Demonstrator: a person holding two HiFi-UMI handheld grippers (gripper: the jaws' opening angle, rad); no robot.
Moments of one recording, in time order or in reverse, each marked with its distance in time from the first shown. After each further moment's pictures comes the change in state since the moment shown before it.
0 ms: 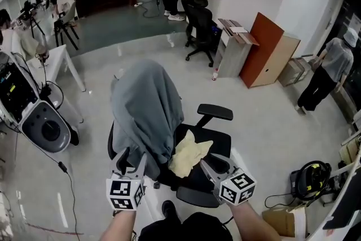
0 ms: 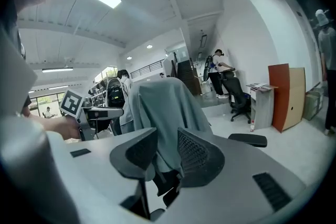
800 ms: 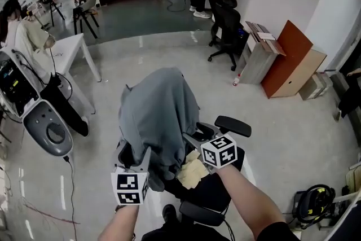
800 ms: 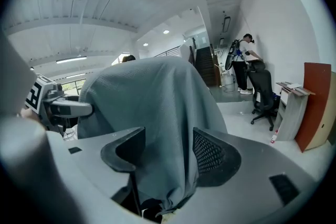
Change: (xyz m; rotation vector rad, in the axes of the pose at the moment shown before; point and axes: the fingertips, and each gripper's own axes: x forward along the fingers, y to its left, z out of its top) left arm 0.084 0.061 0.029 0.040 0.063 0.201; right arm 0.233 -0.055 0.055 -0.112 0.154 0.190
